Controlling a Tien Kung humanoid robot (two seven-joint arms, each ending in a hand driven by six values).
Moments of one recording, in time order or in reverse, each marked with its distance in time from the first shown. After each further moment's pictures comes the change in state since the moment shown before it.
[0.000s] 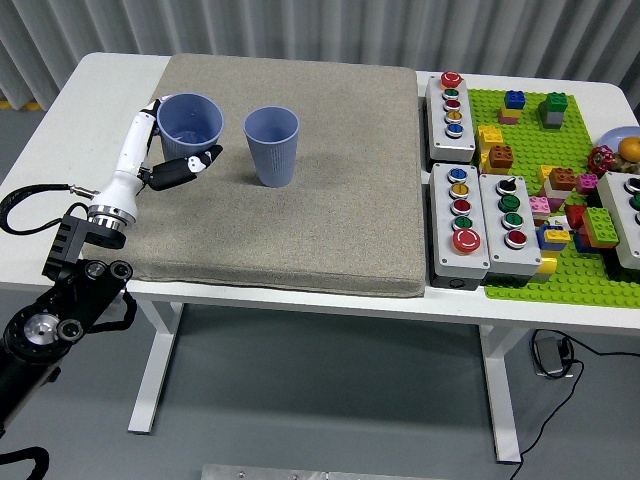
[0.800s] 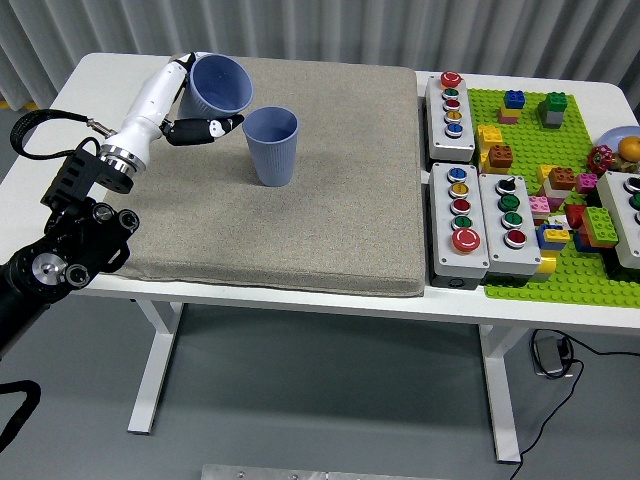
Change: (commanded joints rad) left arm -0.248 0.050 0.183 0.145 0.083 -0.038 0.025; right arm 0.019 -0.004 -0.020 0.000 0.000 -0.008 -0.006
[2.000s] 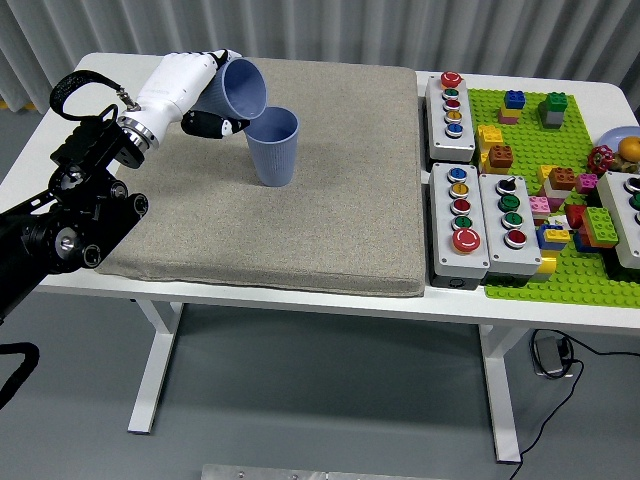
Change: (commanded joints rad) left arm -0.138 0.013 0.126 0.114 0.315 0.008 0.074; right arm -0.001 -0.002 -0.005 0.000 0.000 -0.002 -0.002
